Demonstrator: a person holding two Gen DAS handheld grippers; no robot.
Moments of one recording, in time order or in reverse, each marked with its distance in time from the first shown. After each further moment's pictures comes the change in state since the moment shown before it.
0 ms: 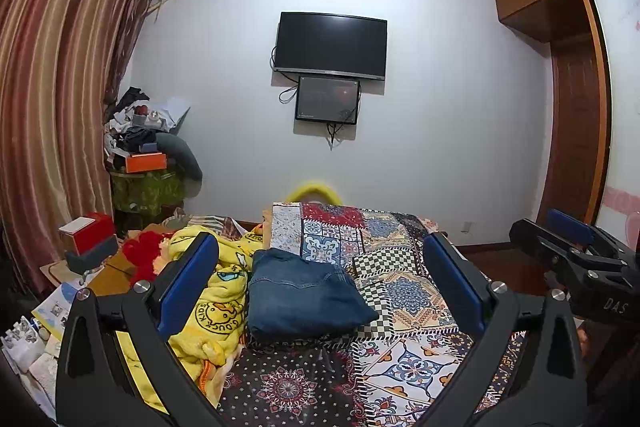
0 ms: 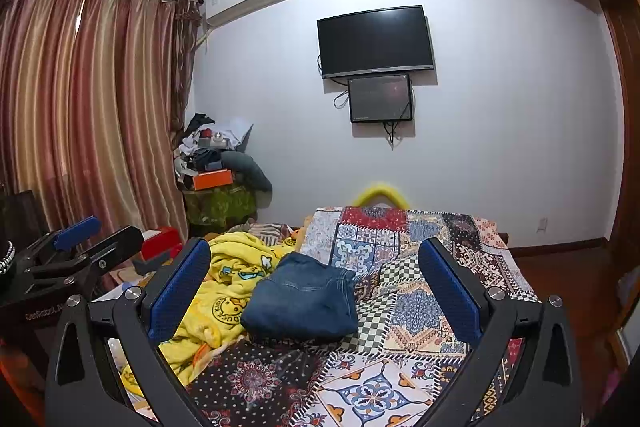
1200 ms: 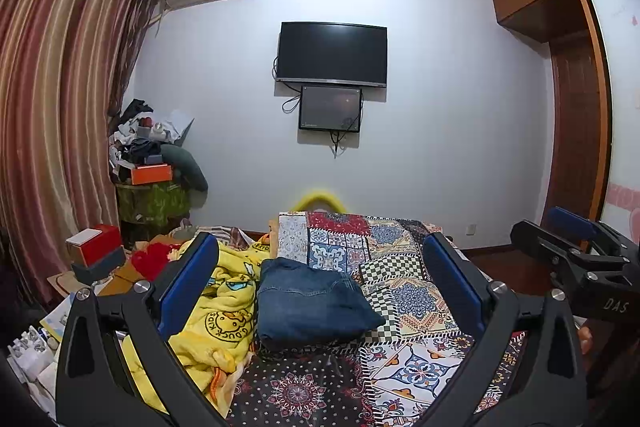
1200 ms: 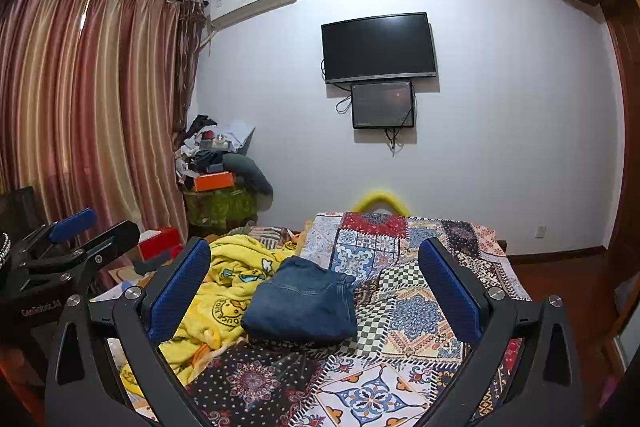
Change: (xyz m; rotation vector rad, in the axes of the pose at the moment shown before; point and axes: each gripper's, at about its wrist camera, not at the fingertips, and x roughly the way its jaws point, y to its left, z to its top) left arm -0.012 -0.003 0.002 0.026 -0.033 0.024; right arm -0.002 0.007 -0.001 -0.021 -0.018 0.000
